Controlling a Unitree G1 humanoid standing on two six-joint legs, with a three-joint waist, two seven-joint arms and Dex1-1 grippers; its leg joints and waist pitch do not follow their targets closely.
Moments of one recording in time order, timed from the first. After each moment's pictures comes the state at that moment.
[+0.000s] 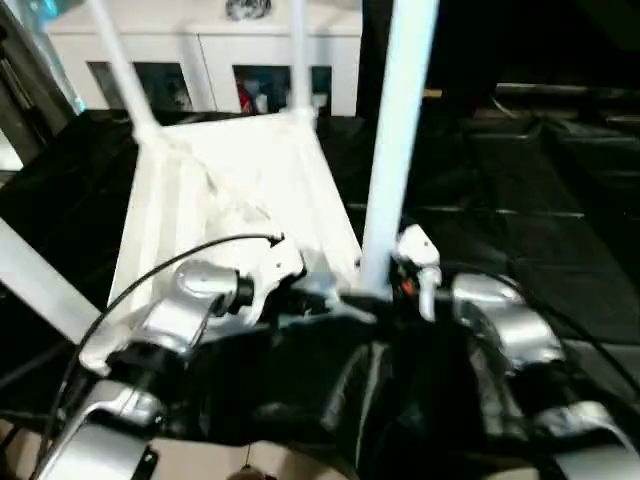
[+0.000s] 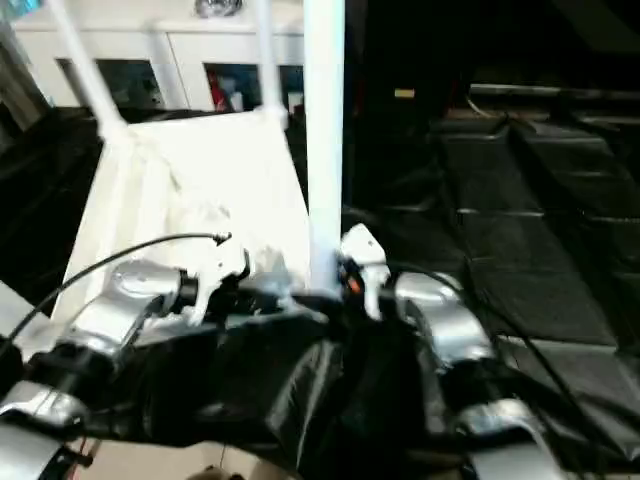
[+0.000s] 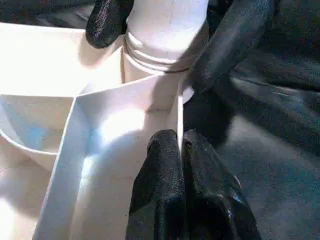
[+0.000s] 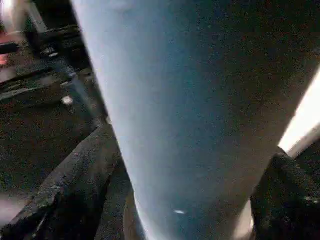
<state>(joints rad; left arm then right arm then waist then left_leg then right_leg) -0.53 0.34 -0.27 0.49 -0.03 0.18 -1.26 -0.47 -0.30 0.18 0.48 0.15 0.19 1.15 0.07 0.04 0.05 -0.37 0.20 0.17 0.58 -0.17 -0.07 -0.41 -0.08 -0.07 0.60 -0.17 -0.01</state>
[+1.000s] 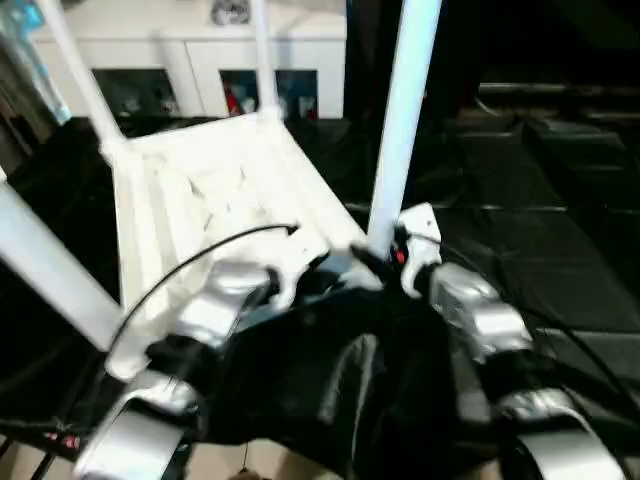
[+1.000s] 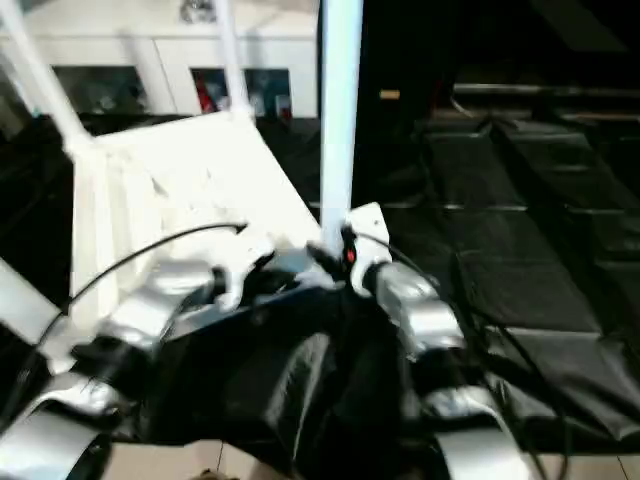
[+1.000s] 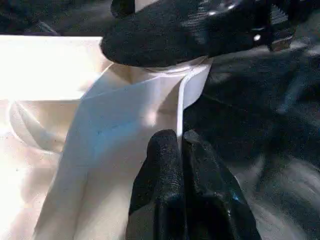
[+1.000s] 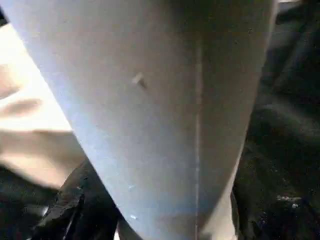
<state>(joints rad) -0.63 0.16 -0.22 0.65 0.04 0.22 -0.82 -0.59 -0.07 0.00 0.68 0.09 0.19 0.46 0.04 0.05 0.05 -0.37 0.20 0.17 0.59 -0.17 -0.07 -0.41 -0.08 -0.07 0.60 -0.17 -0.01</state>
